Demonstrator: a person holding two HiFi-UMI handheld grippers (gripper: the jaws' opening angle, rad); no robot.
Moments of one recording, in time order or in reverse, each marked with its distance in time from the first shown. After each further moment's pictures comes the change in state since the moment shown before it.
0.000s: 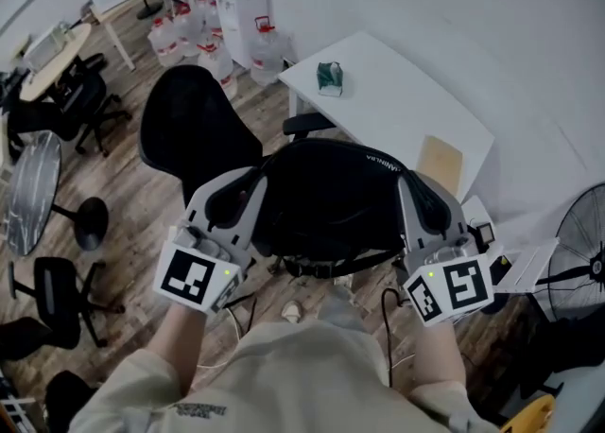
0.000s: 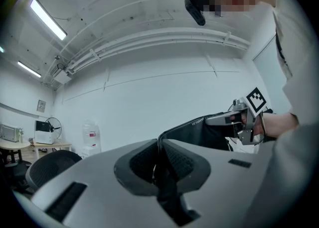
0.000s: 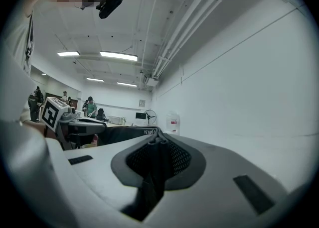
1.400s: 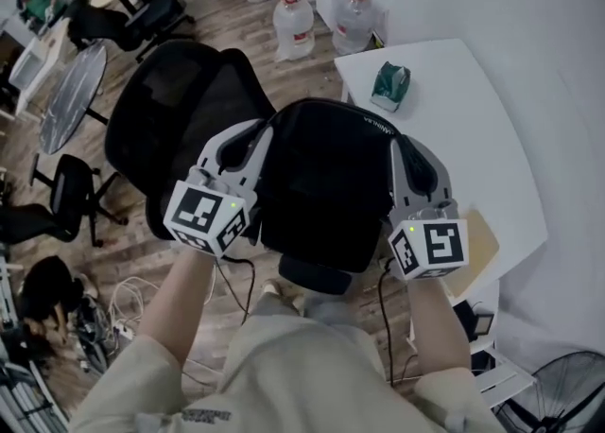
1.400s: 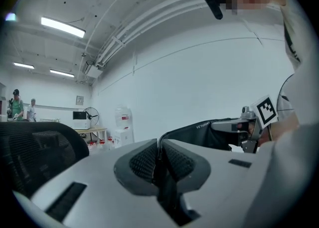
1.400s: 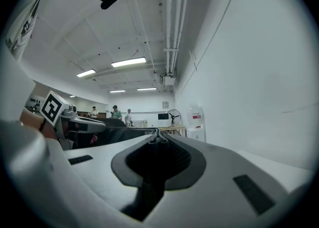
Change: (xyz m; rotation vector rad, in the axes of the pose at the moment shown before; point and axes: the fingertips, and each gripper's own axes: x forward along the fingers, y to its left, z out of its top) left arm 0.193 0.106 -0.111 -0.066 0.160 0.409; right arm 0.251 -0.143 -0.115 0.093 -0.038 0.339
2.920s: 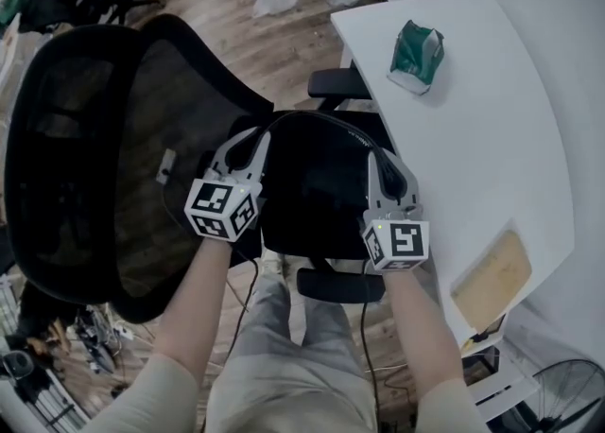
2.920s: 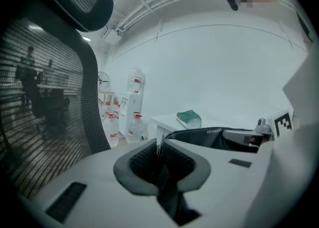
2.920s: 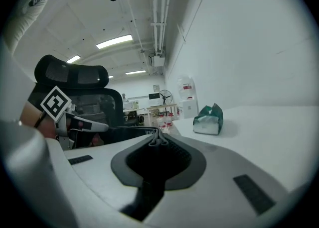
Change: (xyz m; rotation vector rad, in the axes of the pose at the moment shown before) left arm 0.144 0.093 -0.313 -0.266 0.230 0.048; right arm 0.126 -0.042 -0.309 0.082 0.185 -0.082
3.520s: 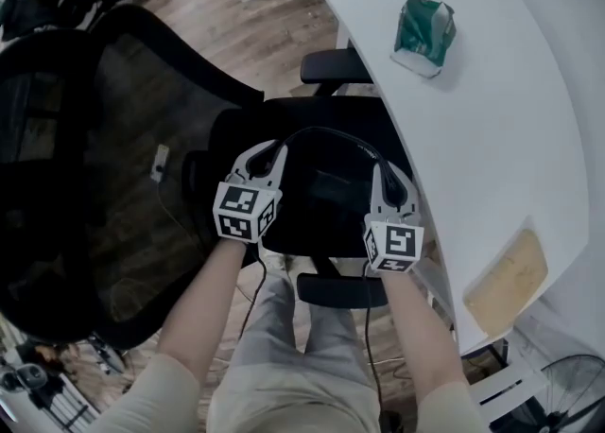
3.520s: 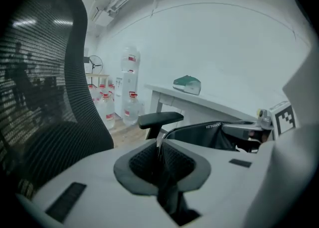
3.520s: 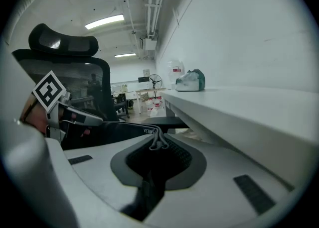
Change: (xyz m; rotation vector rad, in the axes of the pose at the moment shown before) left arm 0.054 -0.008 -0.129 0.035 0.212 -0.036; right arm -0.001 -0.037 -0.134 0.009 0.184 -0.144
